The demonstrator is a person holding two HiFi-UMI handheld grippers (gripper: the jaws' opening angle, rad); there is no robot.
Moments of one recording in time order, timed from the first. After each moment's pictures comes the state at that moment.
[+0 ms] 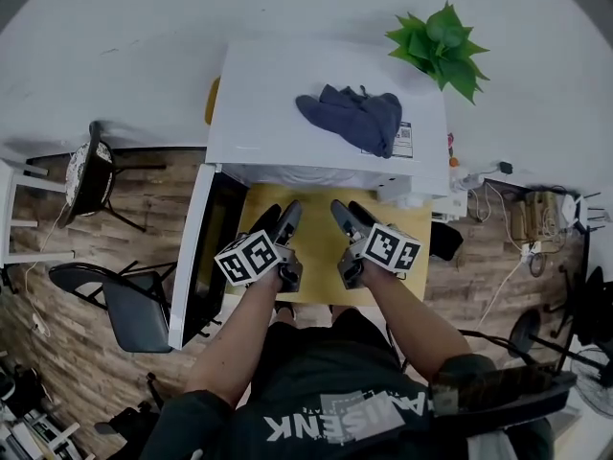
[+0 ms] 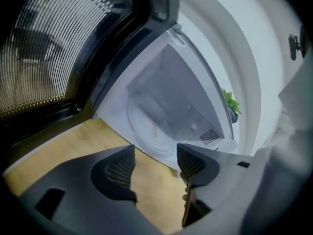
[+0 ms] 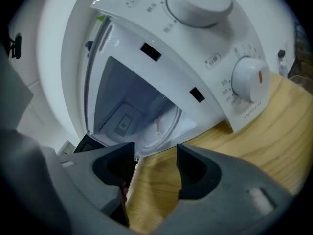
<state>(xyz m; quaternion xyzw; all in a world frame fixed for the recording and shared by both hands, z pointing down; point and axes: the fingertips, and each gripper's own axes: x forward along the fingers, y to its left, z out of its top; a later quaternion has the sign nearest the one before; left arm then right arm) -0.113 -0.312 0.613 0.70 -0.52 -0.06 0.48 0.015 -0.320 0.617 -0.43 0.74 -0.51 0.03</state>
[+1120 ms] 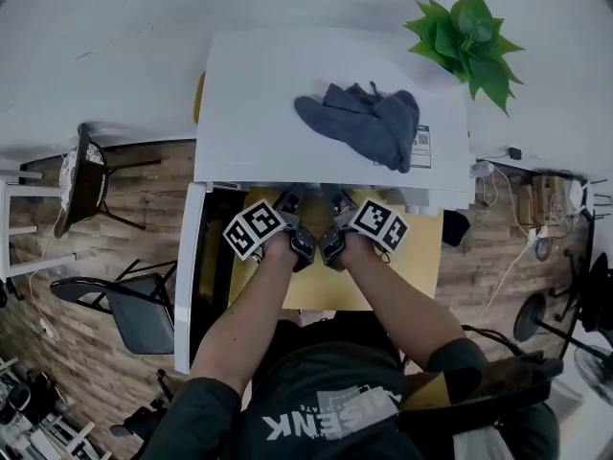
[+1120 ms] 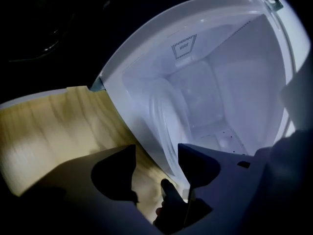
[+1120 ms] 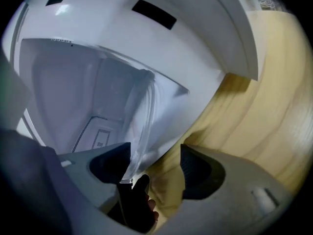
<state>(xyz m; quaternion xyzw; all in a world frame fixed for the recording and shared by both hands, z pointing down) -0.105 -0.376 0.684 0.59 -0.50 -0.11 0.62 -0.015 -0.378 0.678 -0.47 0.61 -0.63 0.10</state>
